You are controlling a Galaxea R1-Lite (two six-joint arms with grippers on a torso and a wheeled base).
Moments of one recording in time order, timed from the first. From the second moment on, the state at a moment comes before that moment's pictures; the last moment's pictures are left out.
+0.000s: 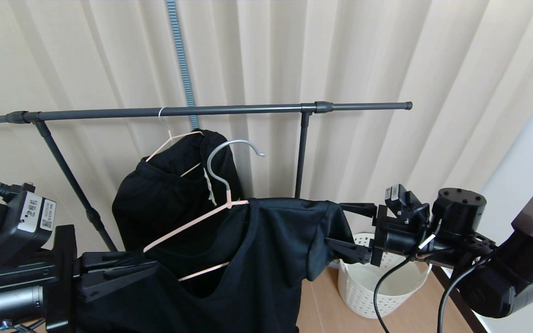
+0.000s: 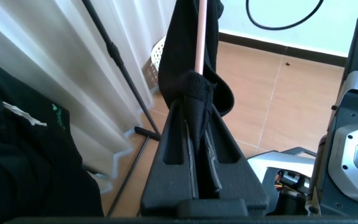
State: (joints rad) left arm -0.20 1.17 -0.49 -0.27 -0.75 0.51; right arm 0.25 2.08 -0.54 -1.34 0.81 -0.15
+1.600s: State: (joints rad) left arm -0.09 1.11 -0.44 -0.27 -0.76 0.50; right arm 0.12 2.11 -0.66 -1.27 0.81 -0.15
